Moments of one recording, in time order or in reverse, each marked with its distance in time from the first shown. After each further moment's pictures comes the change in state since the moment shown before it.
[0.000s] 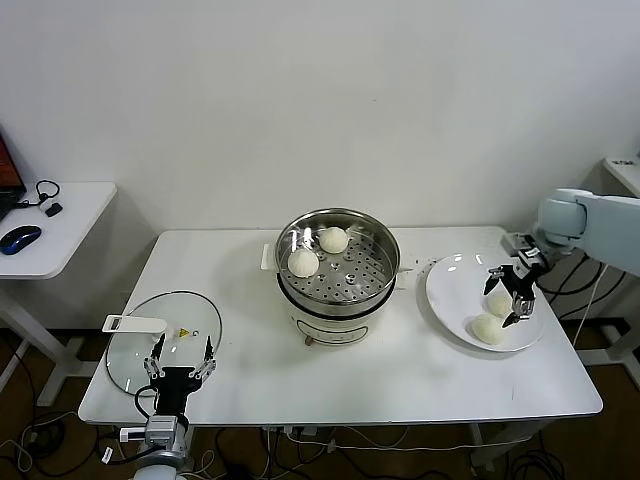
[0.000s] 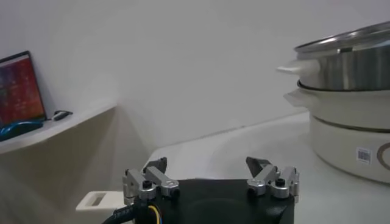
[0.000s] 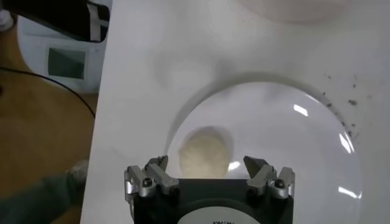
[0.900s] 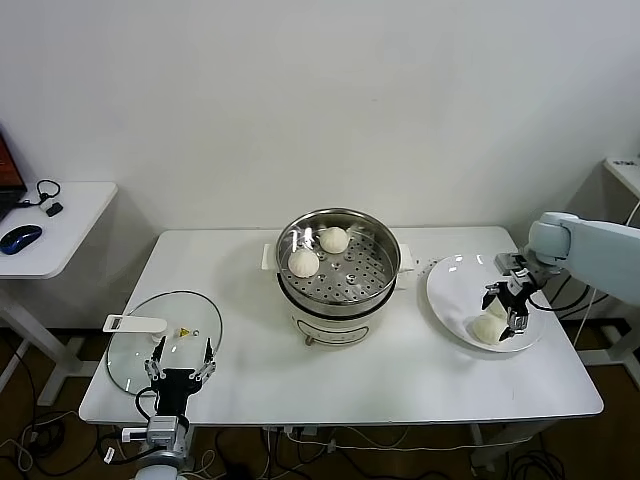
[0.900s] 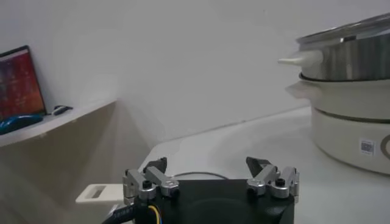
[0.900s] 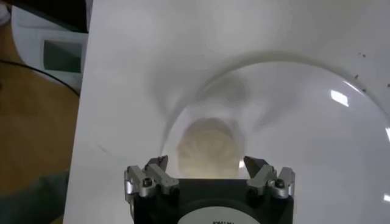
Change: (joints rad) left arm -0.009 0.000 -0.004 0.027 0.003 -0.006 -0.002; right arm -0.197 0.030 0.140 -0.143 -0.068 0.033 0.006
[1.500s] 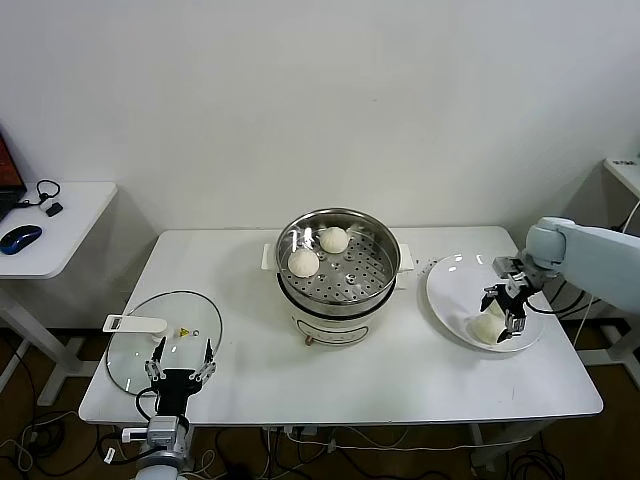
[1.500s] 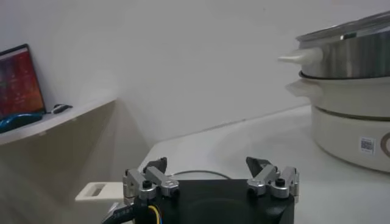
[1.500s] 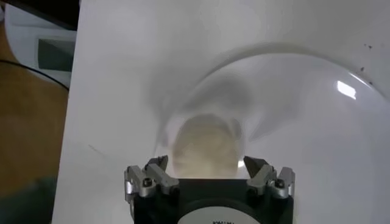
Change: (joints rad) left arm -0.001 0.000 0.000 0.004 0.000 -0.001 -0.001; right arm -0.060 0.018 0.056 -0.056 -0.020 0.015 -0.006
